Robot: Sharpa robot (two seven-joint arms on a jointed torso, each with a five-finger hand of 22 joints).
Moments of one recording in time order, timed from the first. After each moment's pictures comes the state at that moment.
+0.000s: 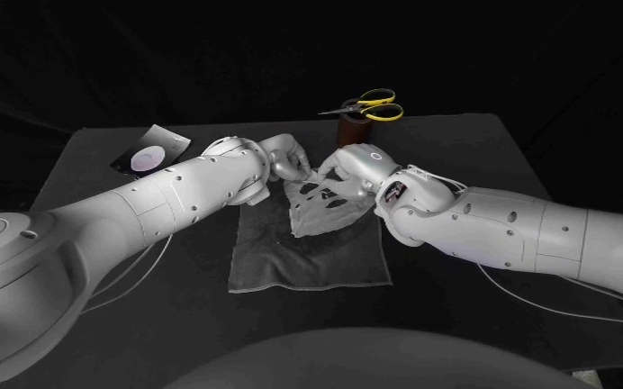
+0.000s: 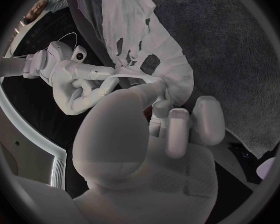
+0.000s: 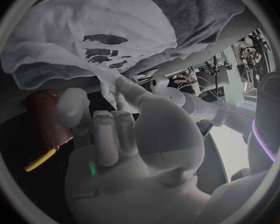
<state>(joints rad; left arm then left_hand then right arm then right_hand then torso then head) 1.11 -0.34 -0.05 0.89 -1.07 -0.06 -0.06 1.38 -0.13 0.67 0.01 0.05 0.85 0.13 0.67 0.29 1.07 0.05 1.37 0.82 1.47 -0.02 1.54 1.31 0.08 1.36 0.08 1.36 1.30 1.06 -0.63 -0.14 1.38 -1.57 -0.60 -0.08 1.19 0.04 0.49 -0.23 0.05 1.14 0.08 0.16 0.48 1.47 0.01 1.57 1.31 1.47 -0.05 1.57 1.31 0.09 1.35 0.06 1.01 1.31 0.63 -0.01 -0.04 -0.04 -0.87</state>
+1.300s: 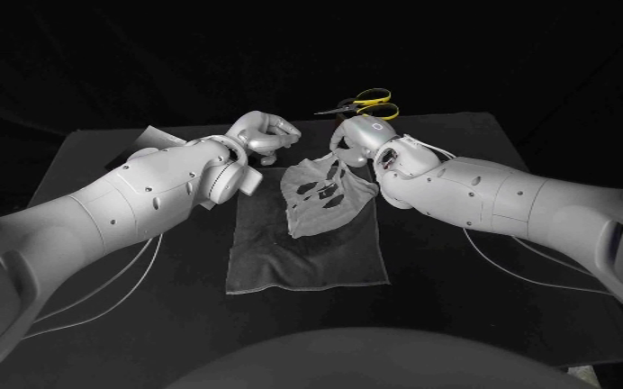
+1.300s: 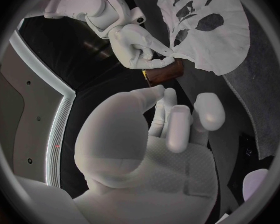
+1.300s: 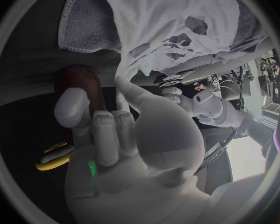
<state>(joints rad) 1.13 -0.46 -0.04 1.00 -0.52 -0.21 0.17 1.35 -0.13 0.70 0.00 0.05 0.75 0.16 0.65 0.27 0.78 0.08 1.15 0.47 1.41 0.02 1.50 1.26 0.09 1.27 0.12 1.28 1.21 1.11 -0.47 -0.13 1.03 -1.54 -0.57 -0.10 1.19 0.04 0.49 -0.23 0.04 1.14 0.08 0.17 0.48 1.47 0.01 1.57 1.31 1.47 -0.05 1.57 1.31 0.09 1.35 0.06 1.00 1.31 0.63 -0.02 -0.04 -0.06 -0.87</state>
